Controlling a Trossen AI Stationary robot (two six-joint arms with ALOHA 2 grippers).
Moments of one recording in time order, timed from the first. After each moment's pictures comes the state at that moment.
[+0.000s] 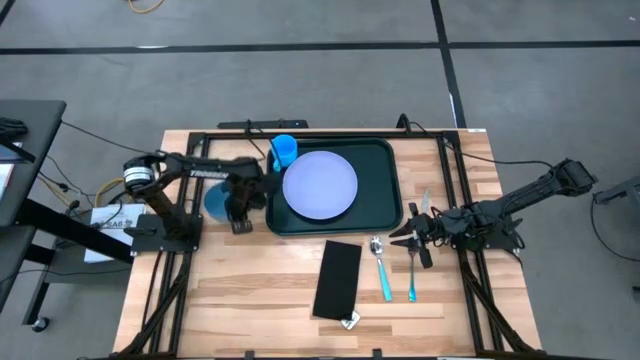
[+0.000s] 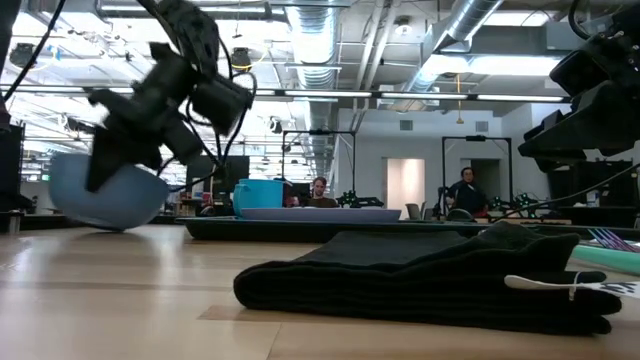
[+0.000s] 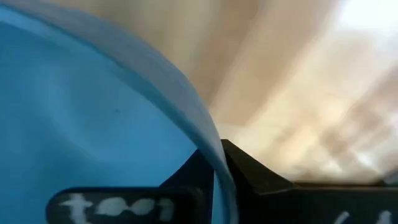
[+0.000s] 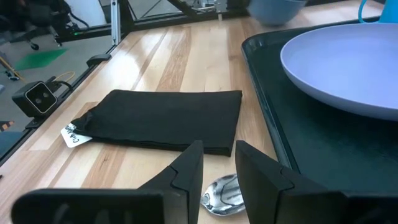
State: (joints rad) left arm 0.30 1.65 0.99 -1.33 0.20 0.01; right arm 0.33 0.61 0.00 0.27 0.16 0.19
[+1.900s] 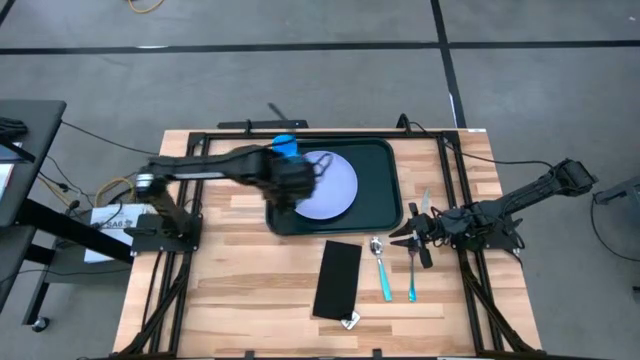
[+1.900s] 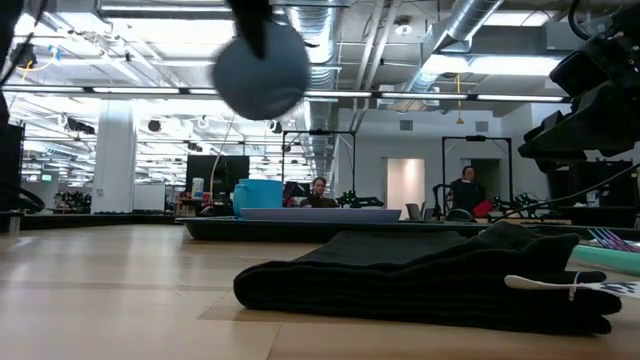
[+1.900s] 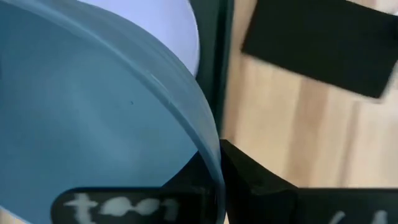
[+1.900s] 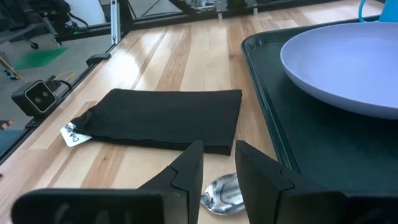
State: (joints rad) left arm 0.03 1.77 1.88 -1.39 -0.04 -0.08; right arm 0.33 0.61 0.00 0.26 0.16 0.19
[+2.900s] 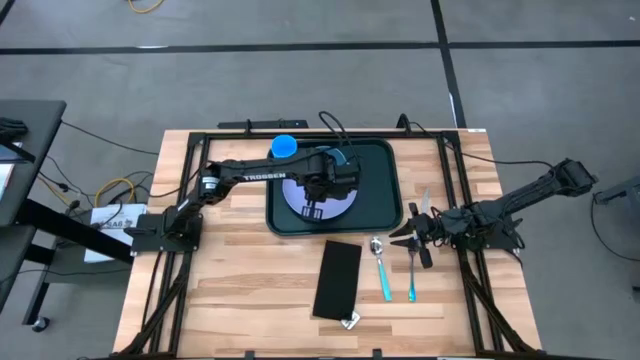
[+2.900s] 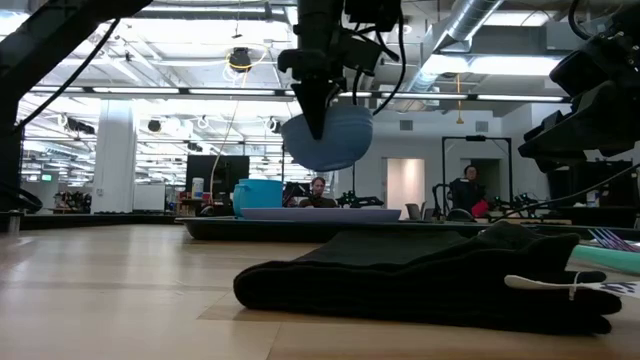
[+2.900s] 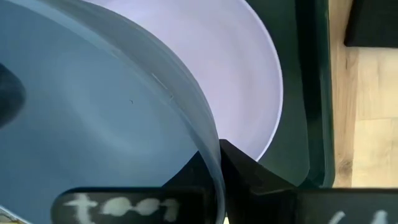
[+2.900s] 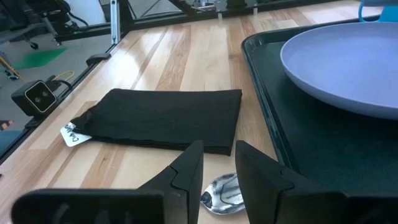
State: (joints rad) left arm 0.10 2.23 2.24 -1.48 -0.22 0.29; right arm 0.33 0.62 0.00 0.26 0.16 0.19
